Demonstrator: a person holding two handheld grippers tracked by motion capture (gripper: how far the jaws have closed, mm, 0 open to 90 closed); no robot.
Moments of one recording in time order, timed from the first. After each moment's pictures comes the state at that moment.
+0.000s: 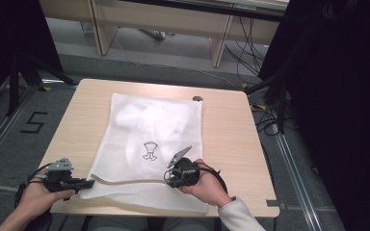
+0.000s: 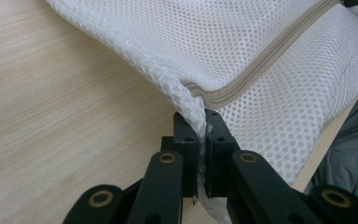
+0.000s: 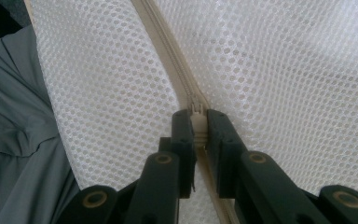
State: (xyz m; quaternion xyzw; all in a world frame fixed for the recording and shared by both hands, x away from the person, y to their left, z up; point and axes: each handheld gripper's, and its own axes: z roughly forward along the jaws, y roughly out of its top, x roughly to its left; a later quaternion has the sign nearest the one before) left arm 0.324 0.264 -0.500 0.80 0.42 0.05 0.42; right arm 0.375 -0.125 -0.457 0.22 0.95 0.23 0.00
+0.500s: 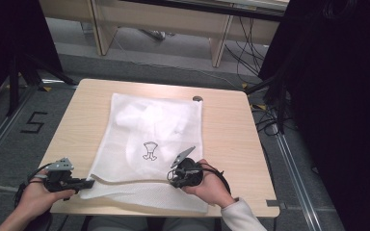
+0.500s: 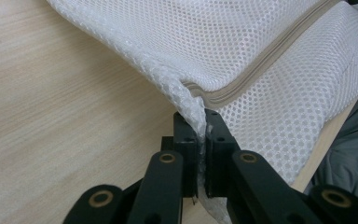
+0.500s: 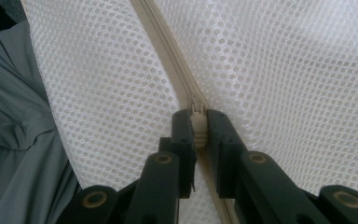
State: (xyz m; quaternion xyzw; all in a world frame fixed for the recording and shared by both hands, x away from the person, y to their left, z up) left arm 0.324 0.264 -0.500 0.80 0.42 0.05 0.42; right arm 0.375 -0.133 -0.457 0.23 0.95 0.23 0.00
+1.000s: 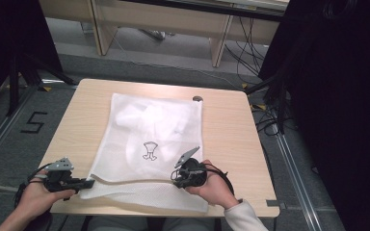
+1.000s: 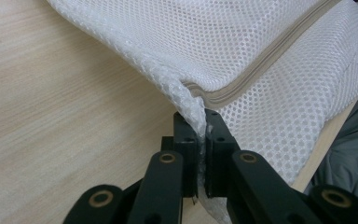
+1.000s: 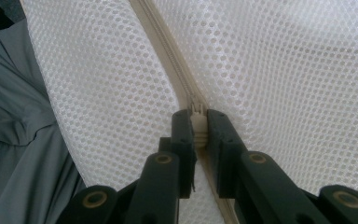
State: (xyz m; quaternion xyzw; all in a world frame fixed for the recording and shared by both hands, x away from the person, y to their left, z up) left arm 0.324 0.264 -0.500 0.80 0.42 0.05 0.42; right arm 0.373 -0.144 -0.456 0.24 0.94 0.23 0.01
